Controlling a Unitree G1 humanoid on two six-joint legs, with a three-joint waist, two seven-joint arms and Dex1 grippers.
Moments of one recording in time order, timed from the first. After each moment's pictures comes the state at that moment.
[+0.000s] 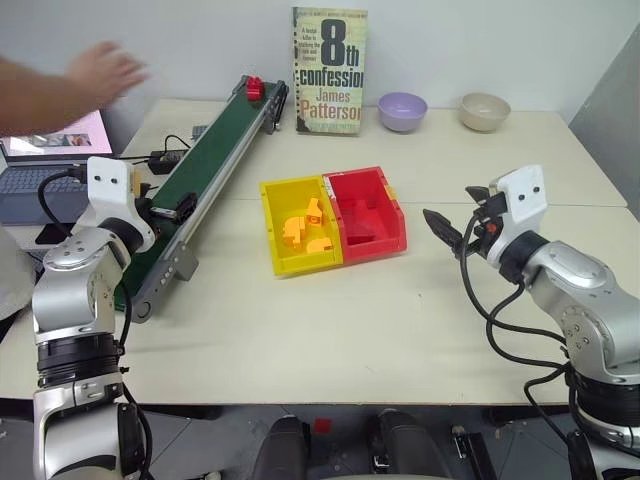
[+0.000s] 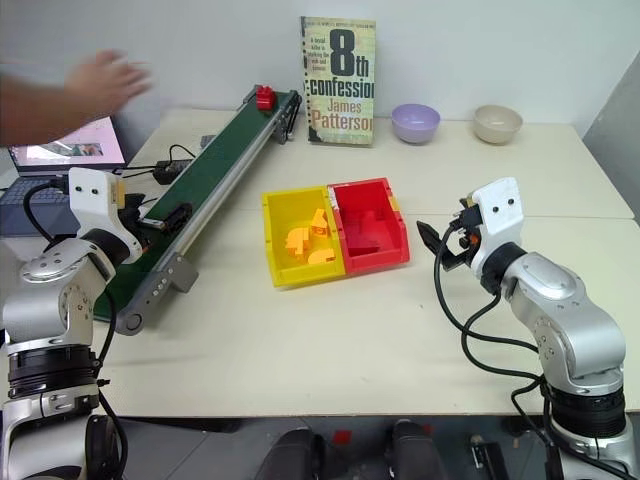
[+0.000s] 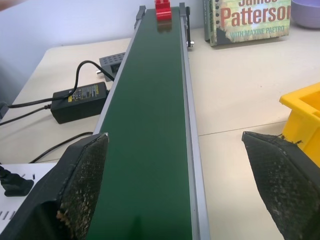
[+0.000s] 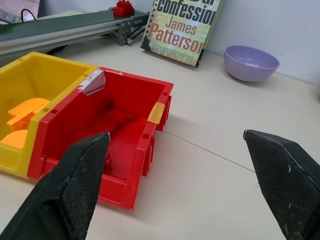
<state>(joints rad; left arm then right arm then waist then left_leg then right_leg) -0.51 0.67 0.34 0.15 -0.28 0.54 -0.47 -0.39 -0.54 -0.12 -0.51 0.44 0.84 0.31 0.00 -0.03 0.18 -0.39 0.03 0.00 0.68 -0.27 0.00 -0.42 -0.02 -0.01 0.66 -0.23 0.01</state>
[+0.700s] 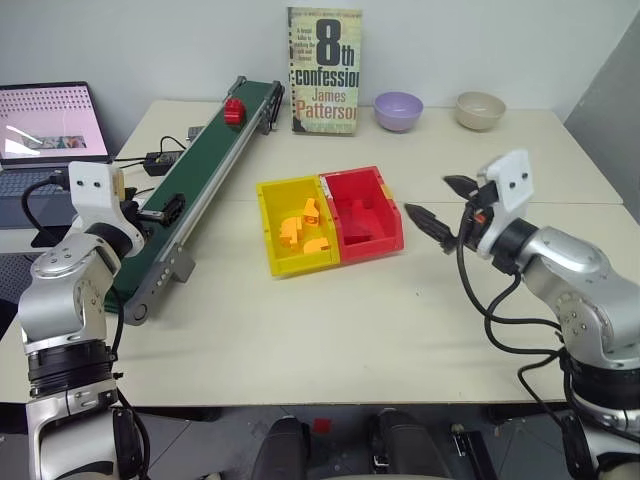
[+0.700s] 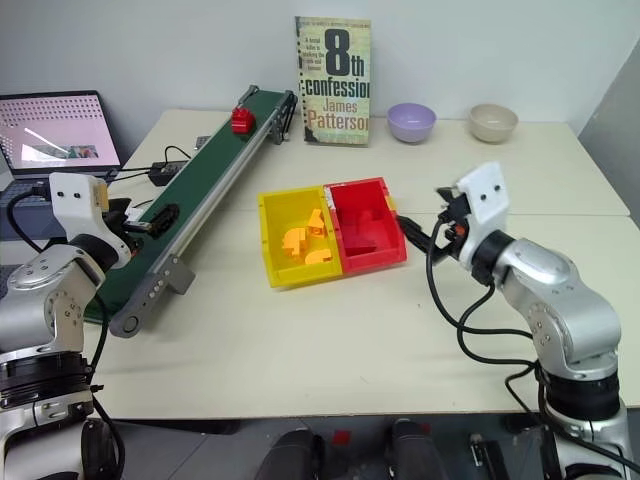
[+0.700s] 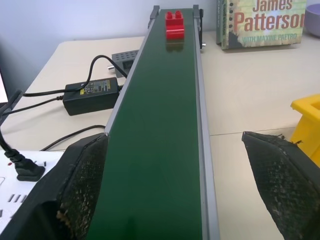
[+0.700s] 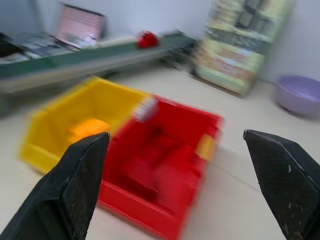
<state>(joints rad) -0.48 0.65 0.39 0.13 -0.32 0.56 -0.43 -0.56 -0.54 -0.09 -0.48 0.60 0.83 0.53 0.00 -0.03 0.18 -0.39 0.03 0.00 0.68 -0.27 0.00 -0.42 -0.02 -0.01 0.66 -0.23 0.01</state>
